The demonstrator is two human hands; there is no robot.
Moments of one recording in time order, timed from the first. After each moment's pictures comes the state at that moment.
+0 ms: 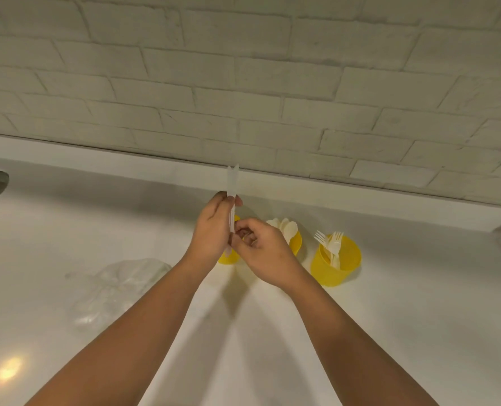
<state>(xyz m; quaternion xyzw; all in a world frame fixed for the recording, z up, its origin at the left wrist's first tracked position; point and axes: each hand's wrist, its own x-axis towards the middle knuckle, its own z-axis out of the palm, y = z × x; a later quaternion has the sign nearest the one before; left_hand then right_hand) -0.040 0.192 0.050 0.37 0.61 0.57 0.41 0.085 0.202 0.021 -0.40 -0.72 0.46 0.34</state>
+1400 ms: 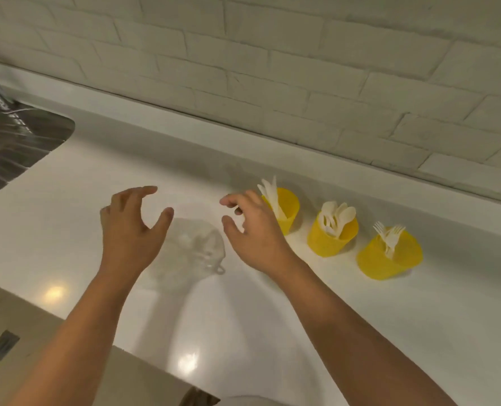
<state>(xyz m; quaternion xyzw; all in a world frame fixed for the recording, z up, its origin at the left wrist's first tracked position) -0.220 0.048 0.019 0.44 0.83 0.34 0.02 -0.017 0.155 0.020 -0.33 -0.82 0.34 0.32</state>
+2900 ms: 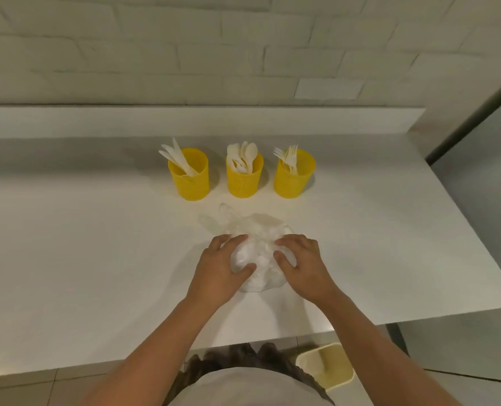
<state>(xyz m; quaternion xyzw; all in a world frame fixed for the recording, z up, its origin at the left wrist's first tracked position) -0.018 0.021 -0.085 0.66 0.63 0.22 0.35 0.205 0.022 -0.099 -0.66 -0.66 0.29 0.23</state>
